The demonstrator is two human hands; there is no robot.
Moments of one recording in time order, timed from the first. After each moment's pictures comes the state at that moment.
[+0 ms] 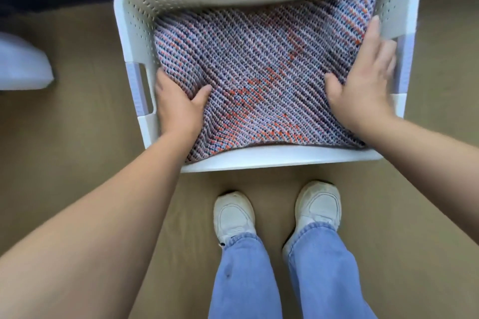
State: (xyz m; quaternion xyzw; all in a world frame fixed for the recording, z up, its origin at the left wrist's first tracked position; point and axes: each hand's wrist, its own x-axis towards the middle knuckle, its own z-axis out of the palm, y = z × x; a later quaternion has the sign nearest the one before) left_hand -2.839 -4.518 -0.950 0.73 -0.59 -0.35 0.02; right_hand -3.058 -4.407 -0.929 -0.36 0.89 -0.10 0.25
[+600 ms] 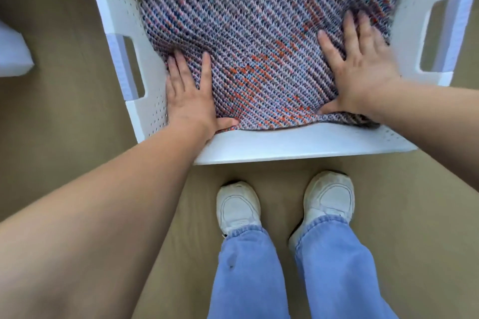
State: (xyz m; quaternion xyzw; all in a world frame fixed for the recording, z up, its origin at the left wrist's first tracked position) left_hand -2.823 -4.496 -0.999 0.48 -0.79 -0.18 -0.33; right_hand -3.076 -4.405 -0.992 -0.60 0.69 0.31 0.25
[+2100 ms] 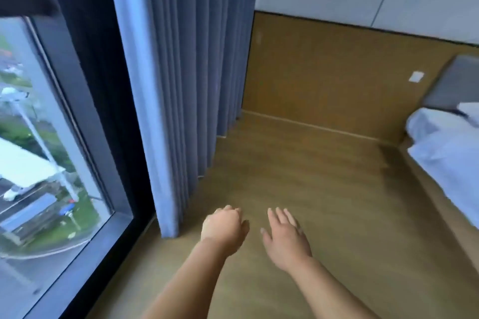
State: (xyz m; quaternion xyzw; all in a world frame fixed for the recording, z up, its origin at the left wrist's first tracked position) left_hand -3.084 -4.045 -0.206 -0.18 -0.97 -0.13 -0.08; right_hand -3.039 -3.905 -0.218 0.08 0.99 -0.11 0.05
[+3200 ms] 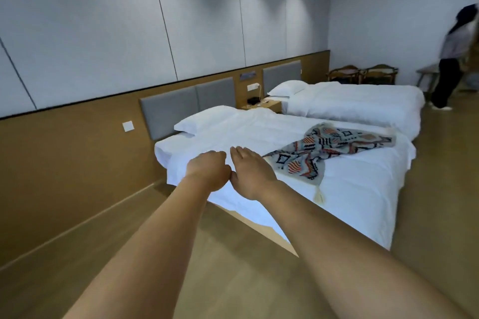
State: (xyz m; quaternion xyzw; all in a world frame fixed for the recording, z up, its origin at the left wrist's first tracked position) left_hand -2.899 -3.198 0.030 -0.63 -0.77 -0.07 0.09; right_hand -2.783 -3.173 0.010 0.41 0.89 -0.05 -0.19
